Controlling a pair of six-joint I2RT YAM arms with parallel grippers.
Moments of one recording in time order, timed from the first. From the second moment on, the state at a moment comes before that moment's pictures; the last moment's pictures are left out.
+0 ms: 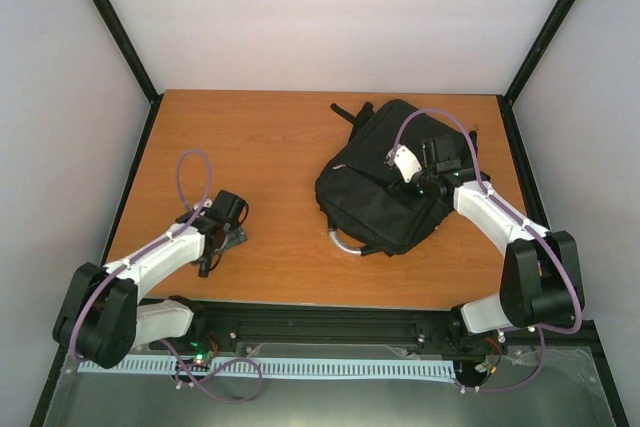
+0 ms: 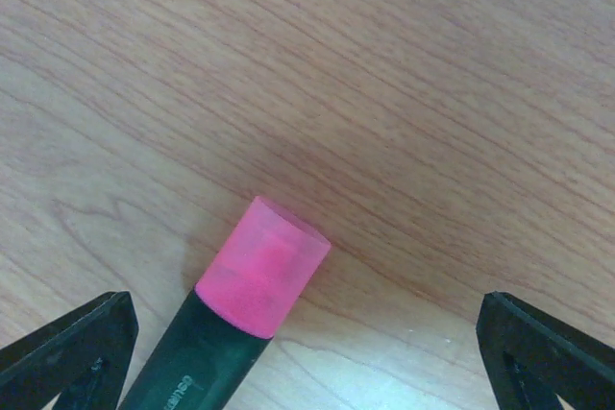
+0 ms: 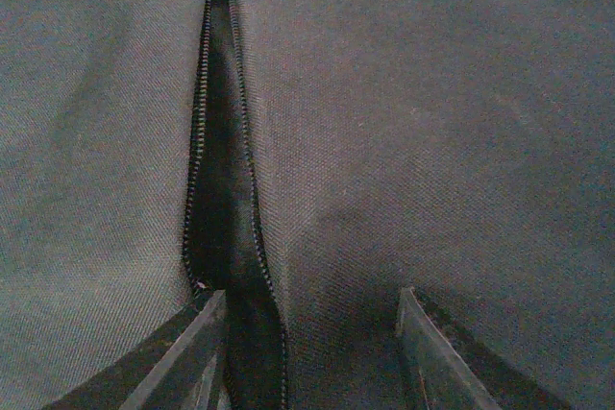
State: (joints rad) left arm -0.39 1.20 0.56 -0.68 -0.41 -0.89; right arm 0.24 1.43 0.93 -0.43 -0.31 -0.49
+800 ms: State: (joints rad) left arm -0.39 1.24 0.56 -0.60 -0.20 -0.88; right arm 0.24 1.43 0.93 -0.43 -0.31 -0.49
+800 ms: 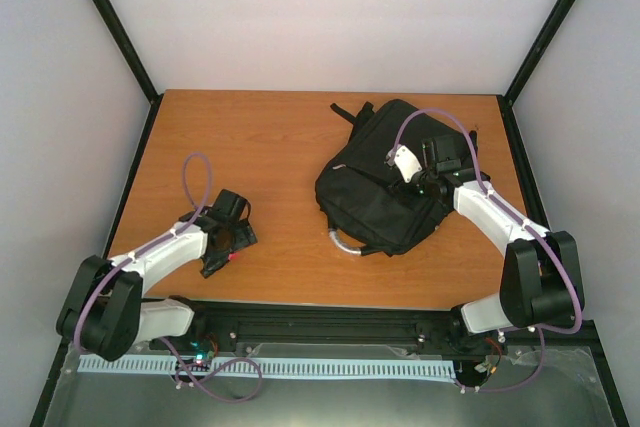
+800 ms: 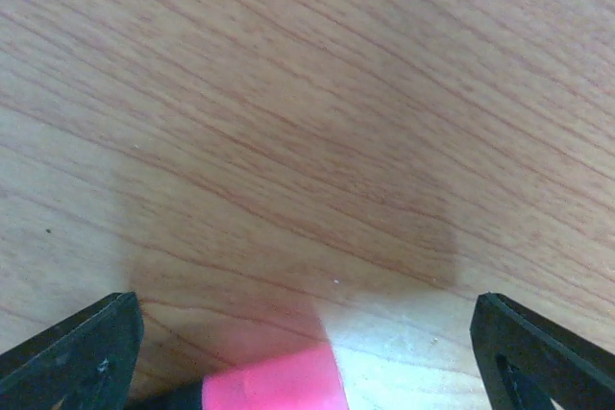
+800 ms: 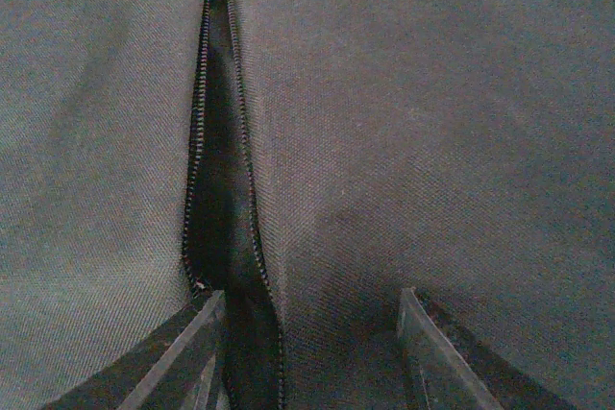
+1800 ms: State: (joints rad) left arm -0.38 1.05 0.47 -0.71 -0.10 -0.95; right arm 0.24 1.43 0.93 -0.43 -0.31 -0.49
